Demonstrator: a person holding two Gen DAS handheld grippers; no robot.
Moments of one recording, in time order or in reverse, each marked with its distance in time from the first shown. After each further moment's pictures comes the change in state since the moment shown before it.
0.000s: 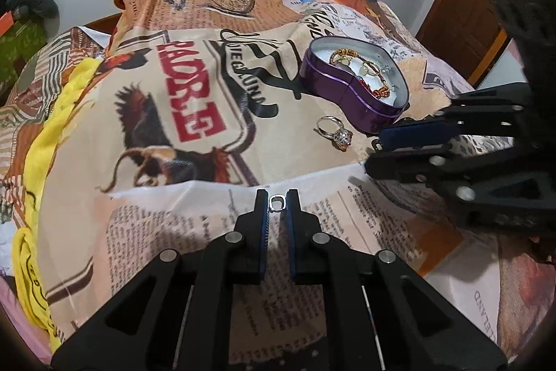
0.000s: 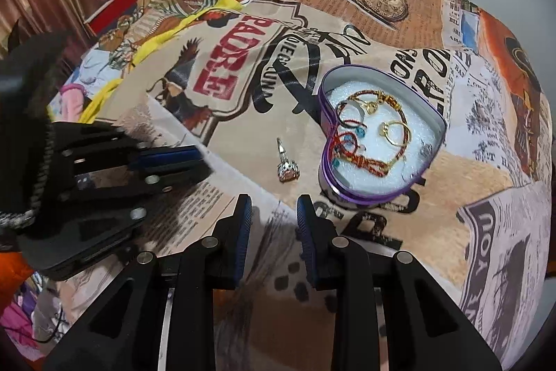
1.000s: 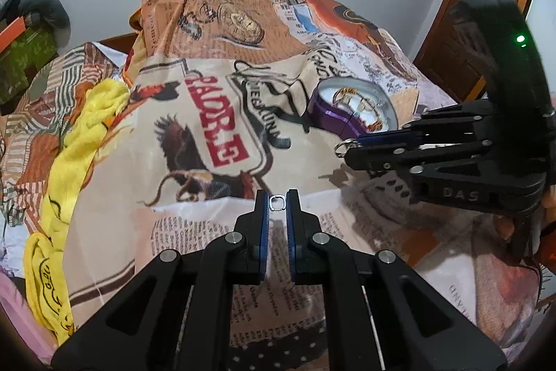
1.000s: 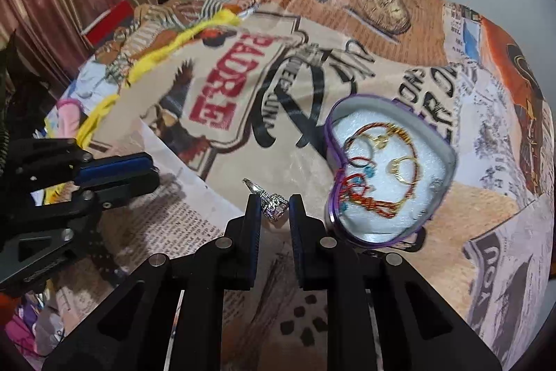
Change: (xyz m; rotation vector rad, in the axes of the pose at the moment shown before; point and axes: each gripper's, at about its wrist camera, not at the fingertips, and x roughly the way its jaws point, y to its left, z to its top) left arm -0.042 0.005 0.009 -0.003 -0.096 0.015; right arm 0.001 0.000 0.017 0.023 -0.056 0.007
